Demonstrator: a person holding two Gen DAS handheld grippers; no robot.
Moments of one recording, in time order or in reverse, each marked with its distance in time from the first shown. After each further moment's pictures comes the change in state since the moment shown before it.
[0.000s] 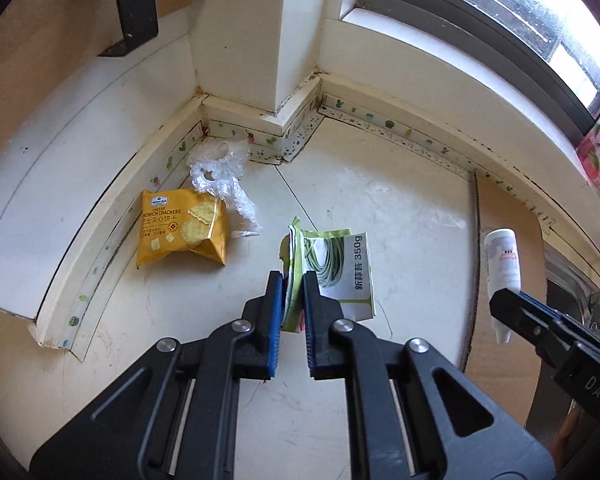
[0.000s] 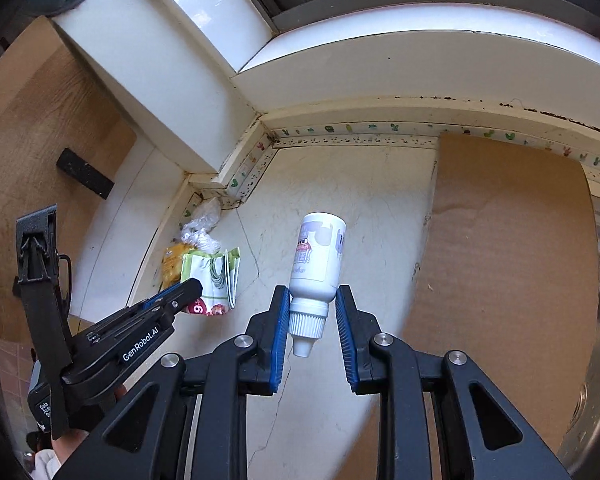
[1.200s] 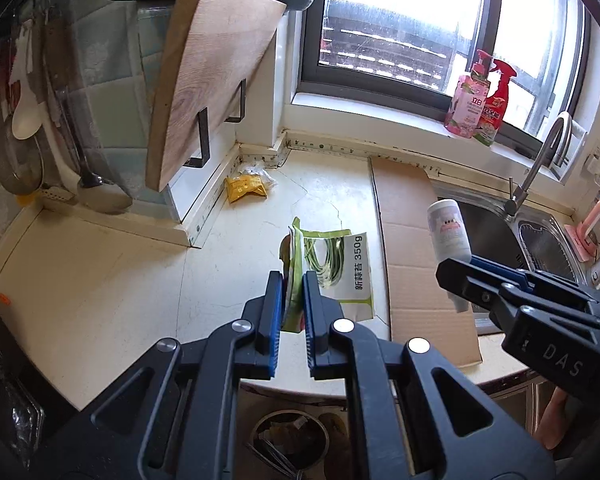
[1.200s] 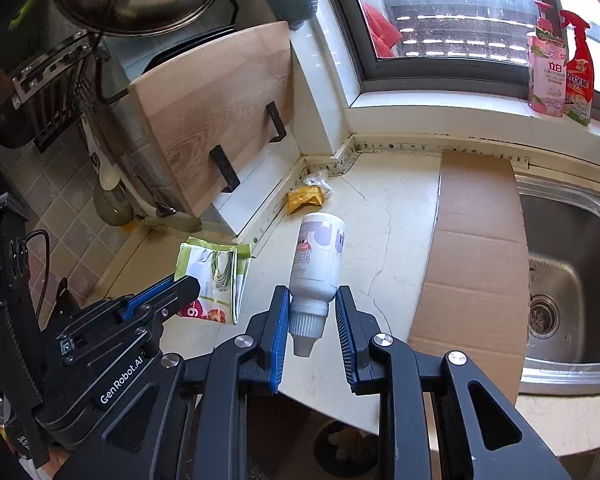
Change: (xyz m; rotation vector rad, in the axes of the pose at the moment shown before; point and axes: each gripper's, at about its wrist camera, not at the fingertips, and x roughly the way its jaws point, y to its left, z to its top) left arm -0.316 0.086 -0.223 0.207 -0.272 -0.118; right arm -0.236 0.212 -0.279 -0.125 -0.234 -0.064
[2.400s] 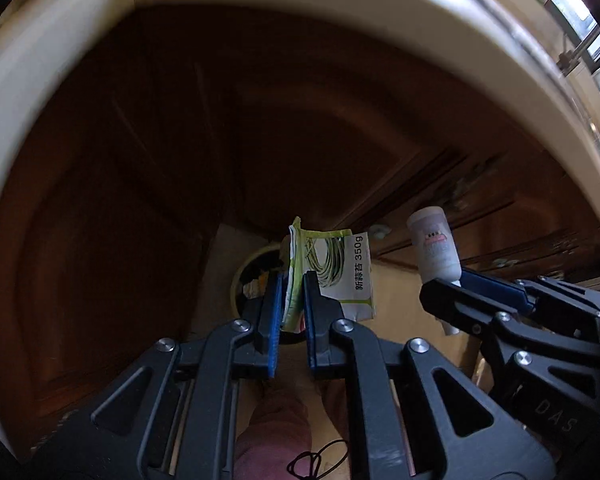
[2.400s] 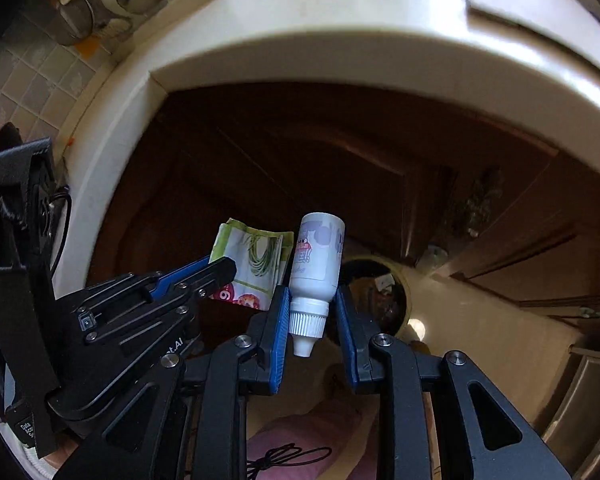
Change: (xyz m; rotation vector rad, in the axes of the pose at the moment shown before) left arm 0.142 0.046 -0.336 -0.109 0.496 -0.010; right arm 0.128 -0.019 -0.338 0.039 0.499 0.016
